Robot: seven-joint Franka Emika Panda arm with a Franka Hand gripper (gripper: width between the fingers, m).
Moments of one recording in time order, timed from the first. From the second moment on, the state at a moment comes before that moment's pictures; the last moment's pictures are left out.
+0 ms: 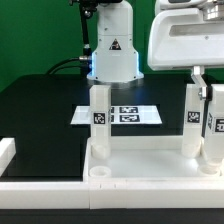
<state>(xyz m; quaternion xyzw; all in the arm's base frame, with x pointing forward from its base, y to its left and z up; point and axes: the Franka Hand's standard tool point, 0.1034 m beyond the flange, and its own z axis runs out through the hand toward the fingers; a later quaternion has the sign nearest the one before) 0.626 0.122 0.136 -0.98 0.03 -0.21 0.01</state>
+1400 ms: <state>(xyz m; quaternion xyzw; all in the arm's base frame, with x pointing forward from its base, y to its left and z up) 0.627 0.116 0.131 -0.98 0.01 -0.22 0.00</state>
